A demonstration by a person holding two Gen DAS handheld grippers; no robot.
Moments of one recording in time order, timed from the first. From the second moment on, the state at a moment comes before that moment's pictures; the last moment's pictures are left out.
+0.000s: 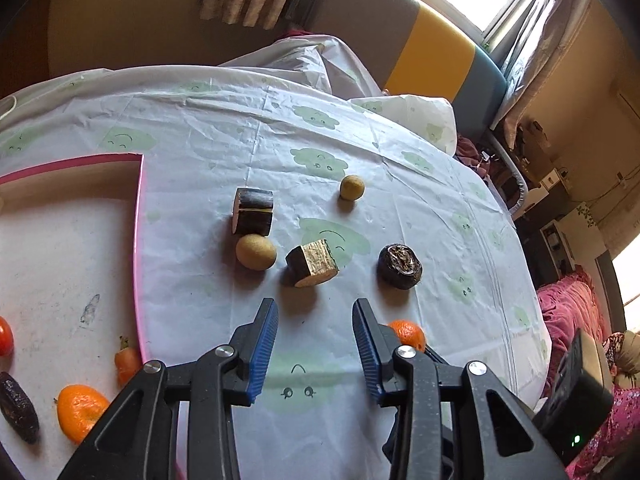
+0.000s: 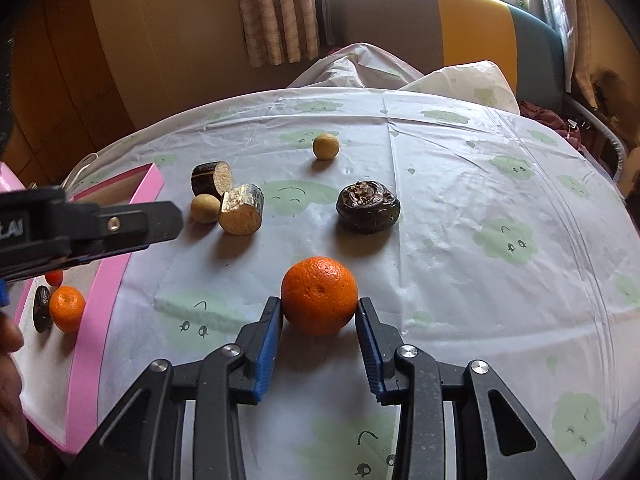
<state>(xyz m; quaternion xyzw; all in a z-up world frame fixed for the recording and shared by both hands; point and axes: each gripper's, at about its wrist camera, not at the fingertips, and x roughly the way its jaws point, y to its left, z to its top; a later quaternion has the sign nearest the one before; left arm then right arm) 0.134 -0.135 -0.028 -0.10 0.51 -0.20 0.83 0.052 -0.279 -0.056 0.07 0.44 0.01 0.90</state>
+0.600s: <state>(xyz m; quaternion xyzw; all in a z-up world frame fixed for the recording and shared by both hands) 0.170 -0.166 -0.056 -0.10 0.54 -0.14 0.82 0.047 -0.283 -0.063 0.08 0.42 0.03 0.90</state>
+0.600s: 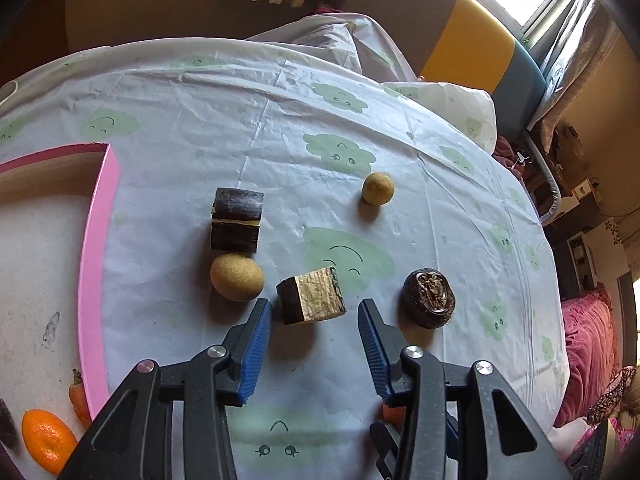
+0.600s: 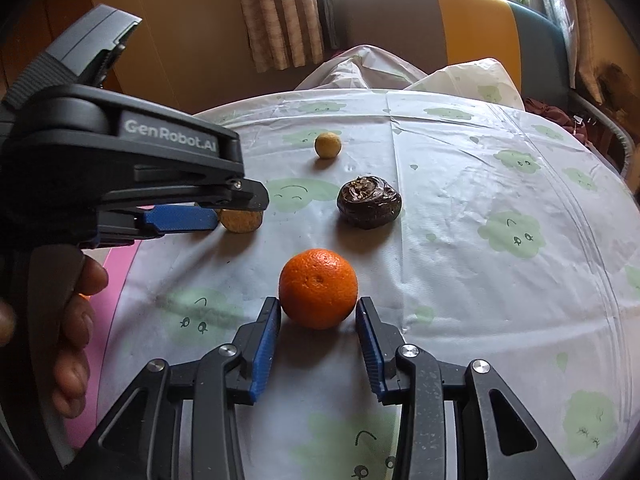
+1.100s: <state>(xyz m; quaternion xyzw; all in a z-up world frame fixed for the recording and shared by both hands) 0.112 -0.143 -0.035 -0.04 0.48 -0.18 0.86 0.045 -0.281 -0.064 0.07 0.42 0.02 0.91</state>
